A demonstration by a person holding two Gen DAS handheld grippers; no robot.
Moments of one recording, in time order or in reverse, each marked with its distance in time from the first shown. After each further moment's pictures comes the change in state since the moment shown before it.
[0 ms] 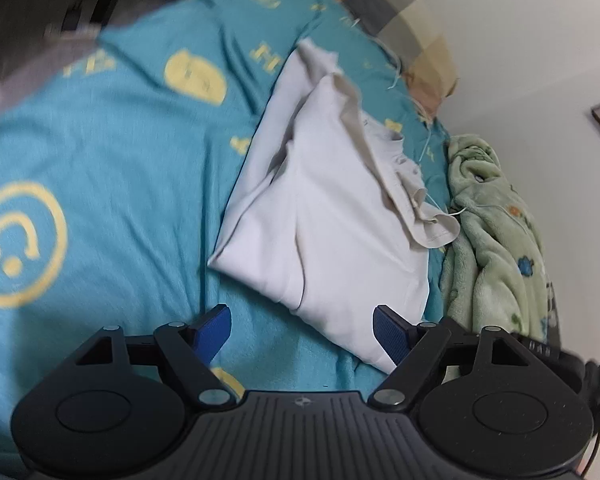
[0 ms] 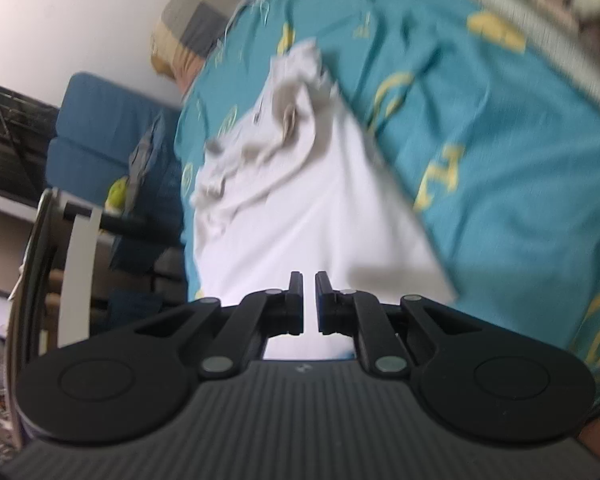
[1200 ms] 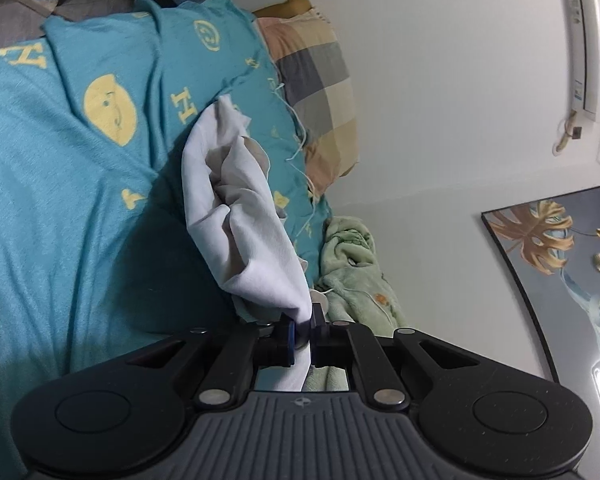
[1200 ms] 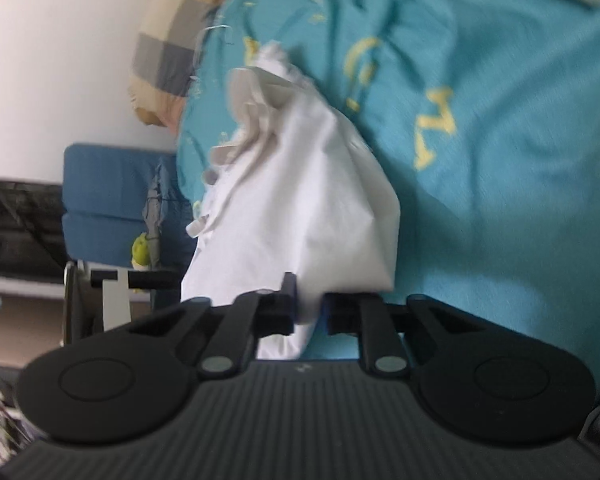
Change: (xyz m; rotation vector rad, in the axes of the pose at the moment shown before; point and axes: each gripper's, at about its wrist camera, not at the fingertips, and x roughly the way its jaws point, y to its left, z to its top) left arm -0.014 0.002 0.025 -0.119 -0.207 -0.425; right arm 0.008 -0.004 -0.010 0.233 -0.066 0.079
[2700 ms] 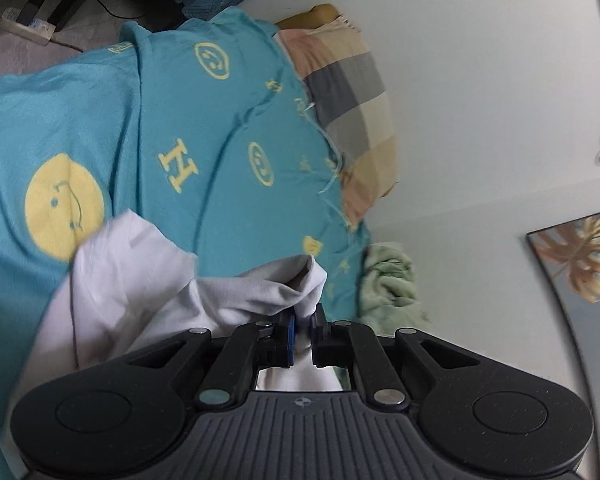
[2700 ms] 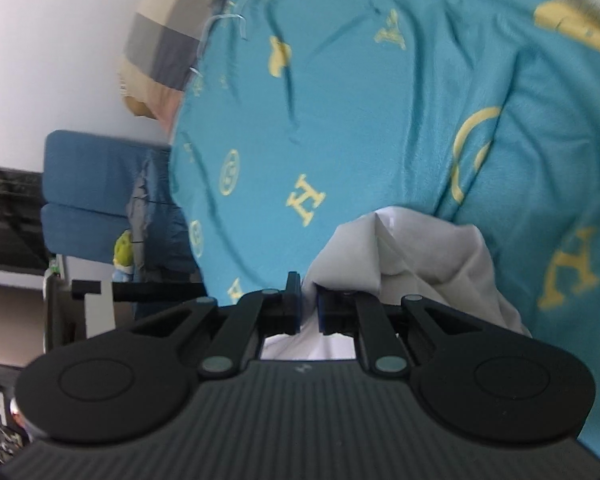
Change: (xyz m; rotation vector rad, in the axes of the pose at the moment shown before) left arm 0.095 0.007 0.094 -0.005 -0.010 0.160; right arm 0.091 0.049 0.085 -0.021 0.062 -0.070
